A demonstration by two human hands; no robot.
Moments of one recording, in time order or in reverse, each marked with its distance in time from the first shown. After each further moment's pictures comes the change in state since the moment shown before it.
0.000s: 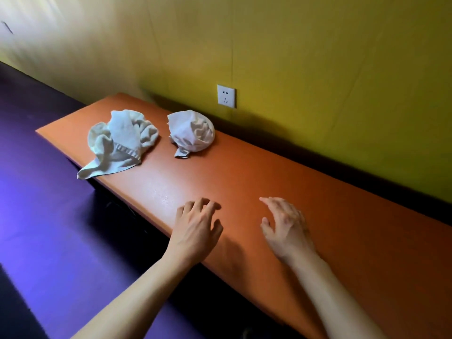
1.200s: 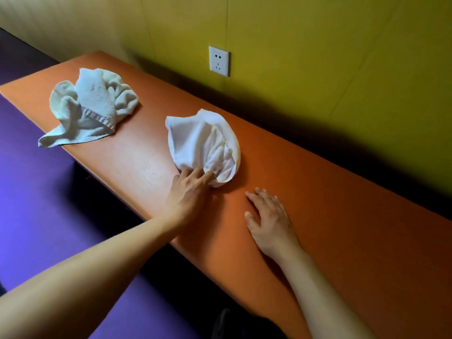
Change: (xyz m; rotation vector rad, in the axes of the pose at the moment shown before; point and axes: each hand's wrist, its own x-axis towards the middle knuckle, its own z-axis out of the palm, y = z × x) left_hand 0.066 -0.007 0.077 0.001 -0.019 0.052; right_hand 0.009 0.051 0.049 0.060 -0.188 0.001
